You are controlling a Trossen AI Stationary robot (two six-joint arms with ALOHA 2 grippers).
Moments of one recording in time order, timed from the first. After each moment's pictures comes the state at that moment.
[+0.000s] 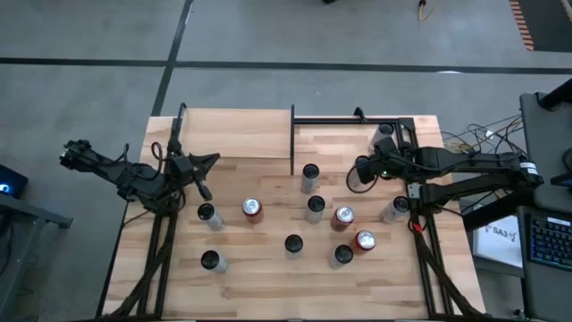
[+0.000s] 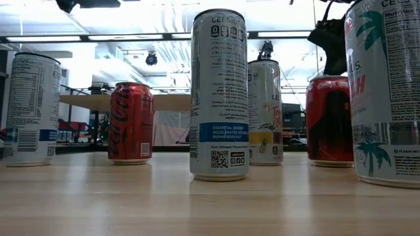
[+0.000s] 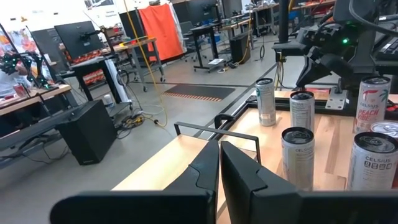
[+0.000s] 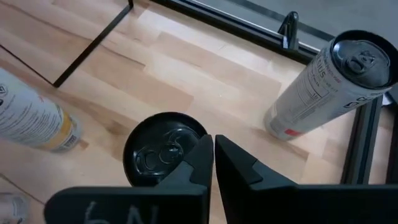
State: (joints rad) left arm -0.42 0.66 0.70 -0.22 -1.06 0.03; right arm -0.09 0.97 0.85 -0.95 0.57 0.83
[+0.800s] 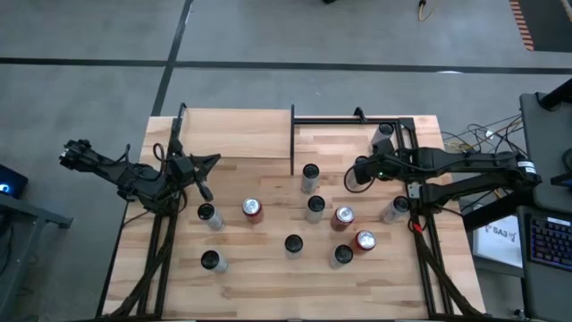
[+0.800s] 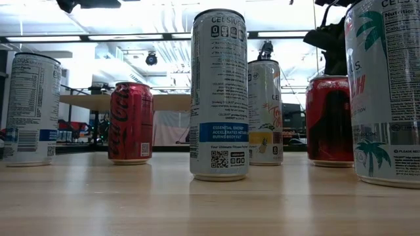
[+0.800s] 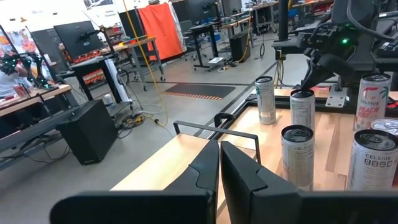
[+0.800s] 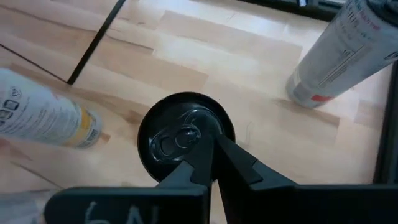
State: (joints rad) left arm -0.42 0.67 0.70 -0.22 -1.06 0.03; right arm -0.09 1.01 0.85 -0.95 0.47 1.00
